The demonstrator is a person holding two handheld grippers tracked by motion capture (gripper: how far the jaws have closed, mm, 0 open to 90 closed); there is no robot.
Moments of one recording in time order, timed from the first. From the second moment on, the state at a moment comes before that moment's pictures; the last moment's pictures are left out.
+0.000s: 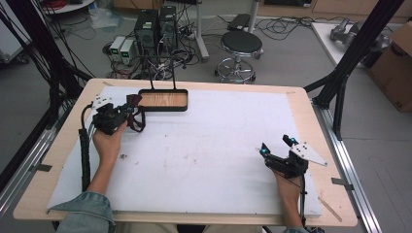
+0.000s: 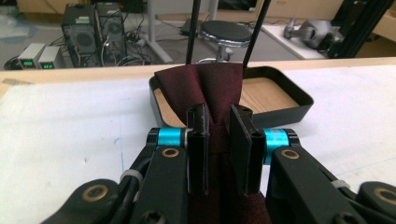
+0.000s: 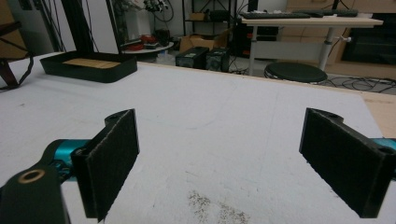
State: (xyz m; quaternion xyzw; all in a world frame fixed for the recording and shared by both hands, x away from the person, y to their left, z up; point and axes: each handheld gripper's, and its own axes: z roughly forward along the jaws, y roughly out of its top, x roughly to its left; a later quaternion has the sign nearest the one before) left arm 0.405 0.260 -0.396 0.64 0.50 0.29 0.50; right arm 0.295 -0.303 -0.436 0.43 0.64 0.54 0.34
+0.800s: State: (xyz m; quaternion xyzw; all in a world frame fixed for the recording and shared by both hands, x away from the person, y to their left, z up) left arm 0.428 0.267 -0.329 0.65 0.43 0.32 0.54; right arm 0.296 -0.303 -0.436 0.44 0.64 0.54 0.34
